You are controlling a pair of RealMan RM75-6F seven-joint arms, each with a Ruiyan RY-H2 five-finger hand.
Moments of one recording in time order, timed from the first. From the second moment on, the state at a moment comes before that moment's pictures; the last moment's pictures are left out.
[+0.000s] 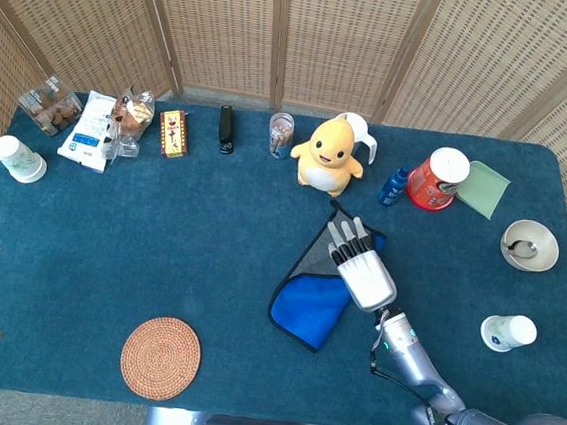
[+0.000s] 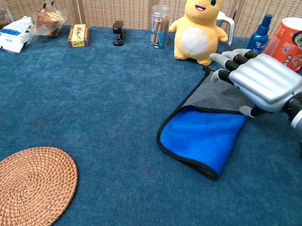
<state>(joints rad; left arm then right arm) -0.02 -0.75 0.09 -1.90 1.60 1.45 -0.21 0.62 -1.74 0.08 -1.06 -1.56 1.21 -0.54</state>
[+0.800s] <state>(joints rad) -0.02 -0.75 0.09 -1.91 1.60 1.44 -0.20 0.61 -1.63 0.08 -1.15 -1.54 1.18 -0.54</state>
